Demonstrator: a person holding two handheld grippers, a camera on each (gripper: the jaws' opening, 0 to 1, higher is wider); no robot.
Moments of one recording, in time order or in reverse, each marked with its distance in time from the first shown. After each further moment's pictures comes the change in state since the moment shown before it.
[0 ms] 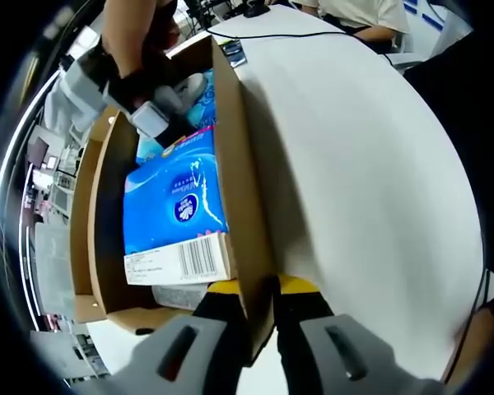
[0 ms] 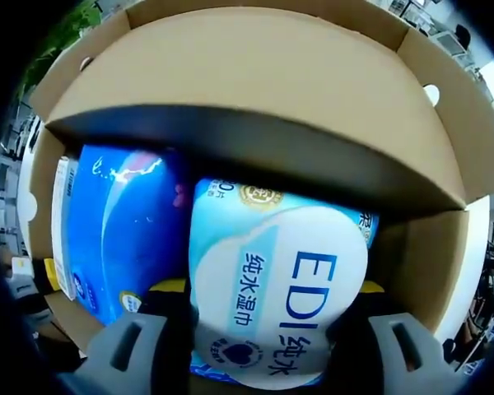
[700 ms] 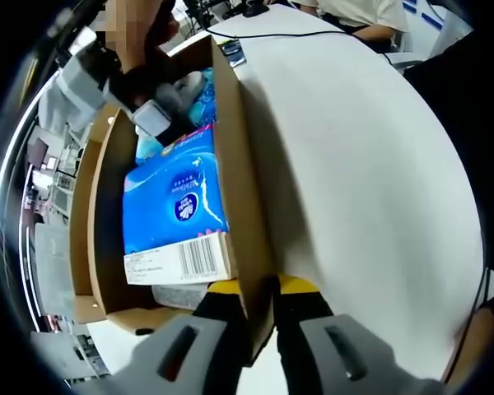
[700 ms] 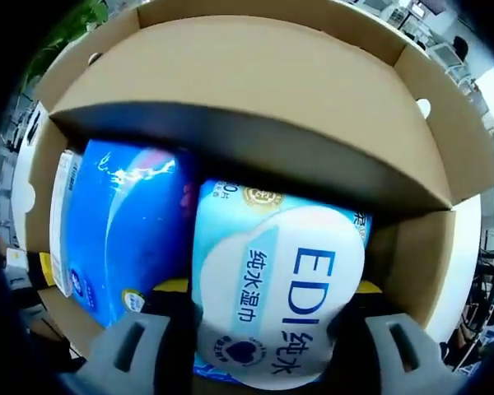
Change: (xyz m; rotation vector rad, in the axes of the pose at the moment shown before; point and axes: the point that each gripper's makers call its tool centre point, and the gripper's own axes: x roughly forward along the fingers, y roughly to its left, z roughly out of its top) left arm -0.002 -0.001 -0.001 0.006 0.002 0.000; right arm -0.004 0.000 0.003 -0.030 -0.042 -0.050
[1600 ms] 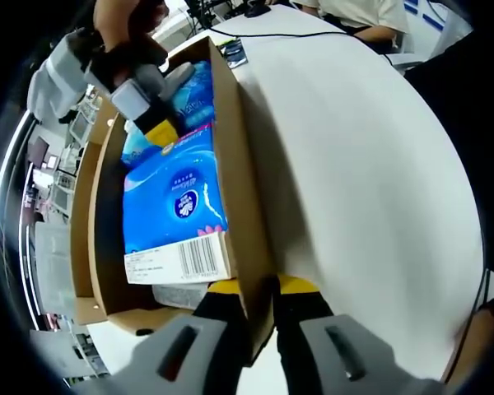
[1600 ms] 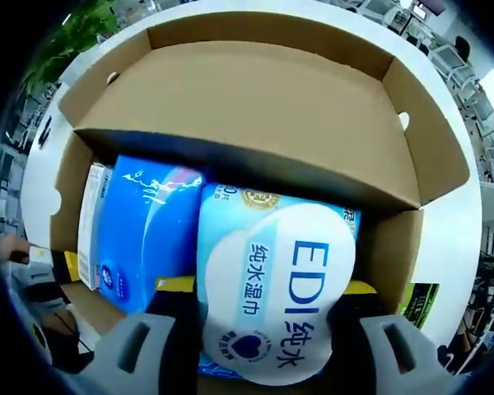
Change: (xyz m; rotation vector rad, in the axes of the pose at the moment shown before) left arm 0.000 0.002 0.001 -0.006 -0.003 0.002; right arm -0.031 0.003 0.007 -0.002 -0.046 0.064
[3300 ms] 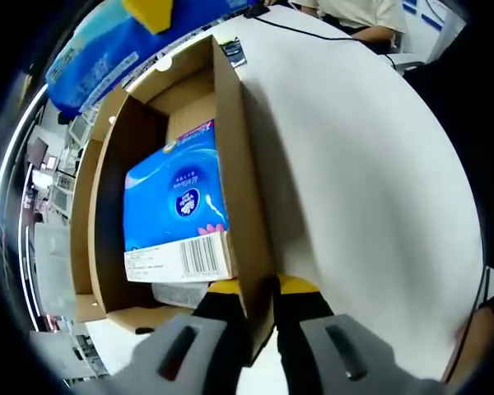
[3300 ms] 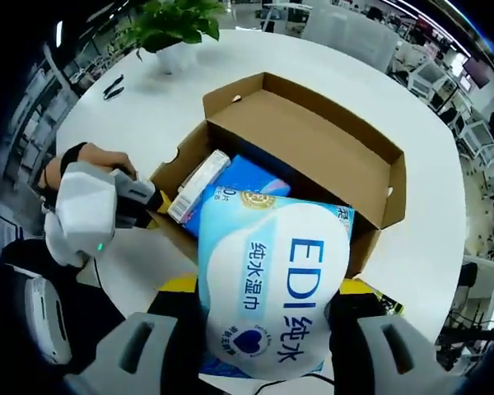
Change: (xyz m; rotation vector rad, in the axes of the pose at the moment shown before) left arm 0.000 0.000 0.000 0.004 -0.004 -0.005; right arm -0.115 0.039 -0.032 -0.334 -0.162 0.070
